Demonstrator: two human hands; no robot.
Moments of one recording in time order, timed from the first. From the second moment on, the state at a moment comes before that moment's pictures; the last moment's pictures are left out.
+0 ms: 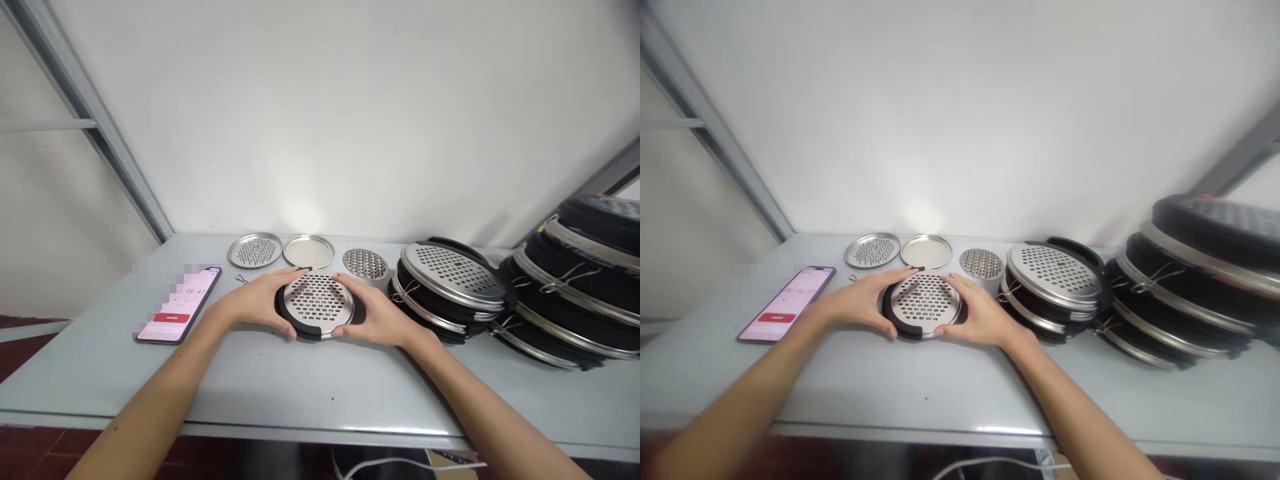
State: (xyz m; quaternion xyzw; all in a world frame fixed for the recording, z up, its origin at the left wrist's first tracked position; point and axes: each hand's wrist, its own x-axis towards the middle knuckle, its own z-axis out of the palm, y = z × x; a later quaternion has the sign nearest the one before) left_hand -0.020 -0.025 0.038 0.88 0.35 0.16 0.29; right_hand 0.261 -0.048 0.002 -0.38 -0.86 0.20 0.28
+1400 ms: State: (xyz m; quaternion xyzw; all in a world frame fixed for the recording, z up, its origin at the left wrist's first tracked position) left_hand -0.015 -0.036 0.030 0.90 0.40 0.08 0.18; right_hand 0.248 -0.053 -0.001 -0.44 -0.80 0.25 0.32
